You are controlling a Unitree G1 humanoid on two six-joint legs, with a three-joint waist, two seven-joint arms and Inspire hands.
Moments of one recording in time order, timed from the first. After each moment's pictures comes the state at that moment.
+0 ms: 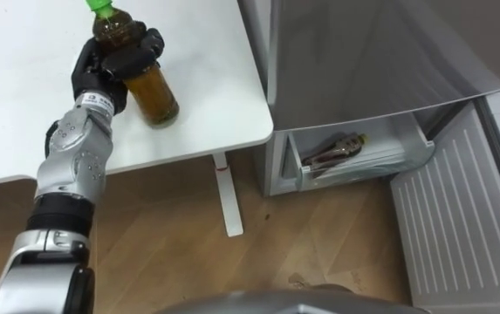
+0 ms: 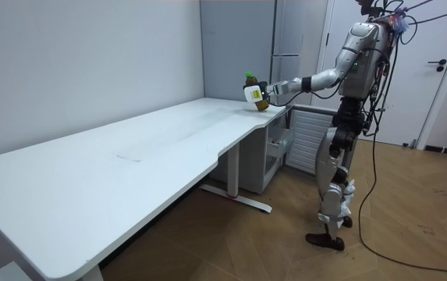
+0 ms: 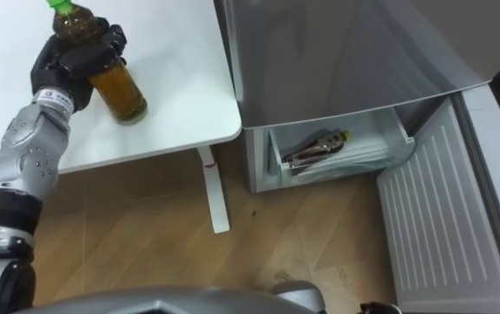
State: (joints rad) left arm -0.29 0.30 0.06 0.51 -0.60 0.05 0.00; right arm 0.06 -0.26 -0.03 1.32 -0.17 0.13 0.09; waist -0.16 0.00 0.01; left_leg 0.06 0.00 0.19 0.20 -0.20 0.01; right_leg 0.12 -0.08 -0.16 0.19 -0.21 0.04
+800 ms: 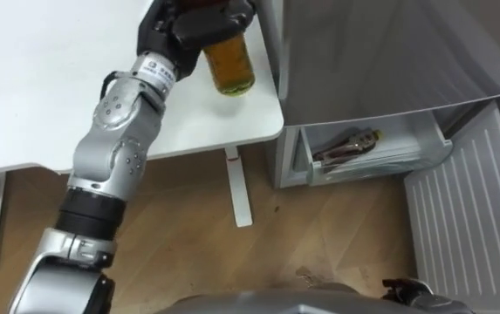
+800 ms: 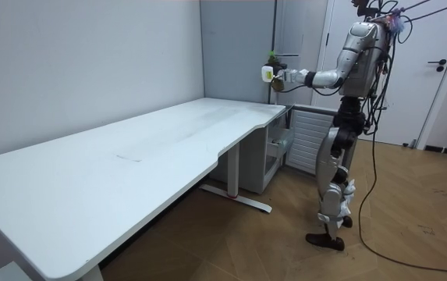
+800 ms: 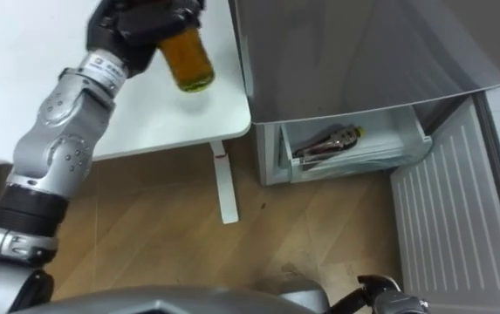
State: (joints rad) left arm -0.29 0.21 -0.18 0.08 -0.58 0.09 -0.17; right arm -0.01 -0.28 0.10 1.26 -0.12 0.12 0.08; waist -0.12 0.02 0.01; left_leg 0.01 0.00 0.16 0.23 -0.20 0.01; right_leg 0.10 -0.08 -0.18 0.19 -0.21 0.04
